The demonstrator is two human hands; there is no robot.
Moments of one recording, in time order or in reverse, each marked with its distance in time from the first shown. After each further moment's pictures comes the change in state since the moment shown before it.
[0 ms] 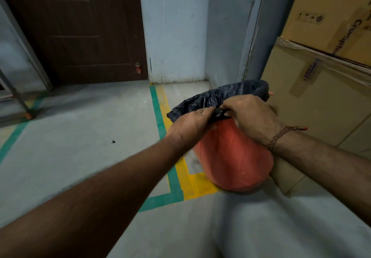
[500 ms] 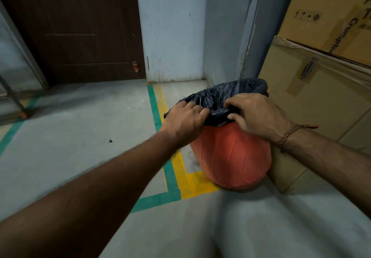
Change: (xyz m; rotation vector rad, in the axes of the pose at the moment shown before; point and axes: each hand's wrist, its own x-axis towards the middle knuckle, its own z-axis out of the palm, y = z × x) left_hand 0.006 -0.006 -0.007 0.394 0.058 0.195; right_hand -0.010 0.025 -0.005 0.026 -0.014 -0.069
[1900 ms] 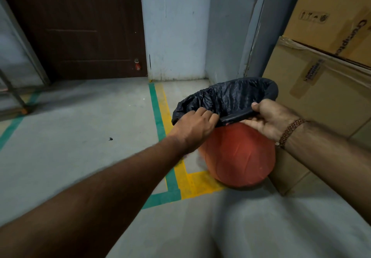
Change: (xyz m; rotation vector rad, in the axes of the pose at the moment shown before) left_hand -0.003 0.016 0.014 -0.068 -0.080 0.036; right_hand 0.016 -0.010 0.001 1.515 0.251 1.401
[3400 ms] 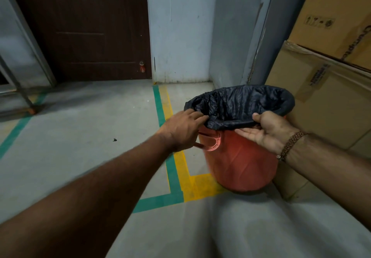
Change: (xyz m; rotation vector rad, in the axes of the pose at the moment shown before) left_hand -0.020 -0.039 0.004 -0.088 -0.104 -0.055; right_hand -0.014 0.017 0.002 0.032 -0.064 0.096
